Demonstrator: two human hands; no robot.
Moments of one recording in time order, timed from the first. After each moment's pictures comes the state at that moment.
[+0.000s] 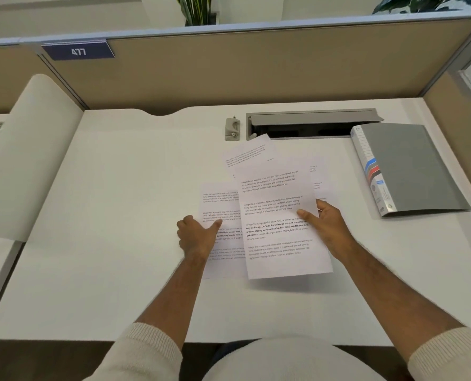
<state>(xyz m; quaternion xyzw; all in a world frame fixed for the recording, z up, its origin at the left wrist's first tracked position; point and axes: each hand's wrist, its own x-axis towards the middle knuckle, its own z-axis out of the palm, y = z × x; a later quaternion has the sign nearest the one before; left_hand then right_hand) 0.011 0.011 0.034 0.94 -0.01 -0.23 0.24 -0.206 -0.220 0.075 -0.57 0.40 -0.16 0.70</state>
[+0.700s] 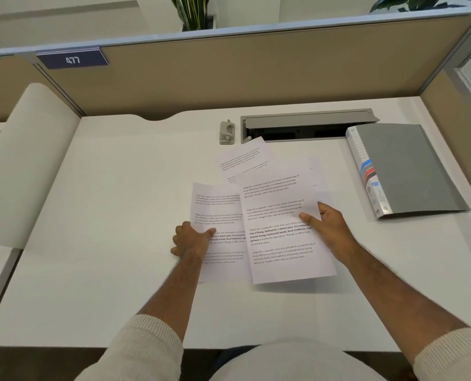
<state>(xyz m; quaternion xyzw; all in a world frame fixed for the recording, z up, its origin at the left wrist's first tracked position) 0.018 0.003 0.018 0.95 0.02 -0.23 0.21 -0.221 -0.244 0.065 -0.60 0.40 -0.14 0.68</state>
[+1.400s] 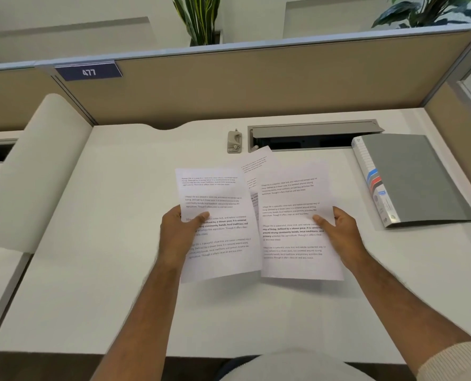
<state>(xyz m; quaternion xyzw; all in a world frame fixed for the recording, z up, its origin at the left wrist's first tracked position) 0.025 0.032 0.140 0.79 -0.05 -0.25 0.56 -0.220 -0.238 0.081 -0.63 0.42 -0.19 0.62</state>
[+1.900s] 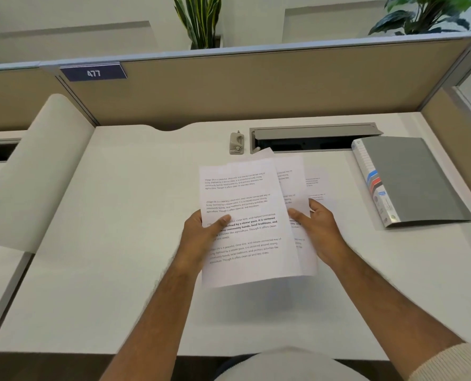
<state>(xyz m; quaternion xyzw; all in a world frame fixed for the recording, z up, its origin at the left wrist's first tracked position) -0.004 0.025 0.147 0.69 -0.06 -0.36 0.63 -0.174 -0.192 0.116 -0.54 0.38 -0.19 0.72</state>
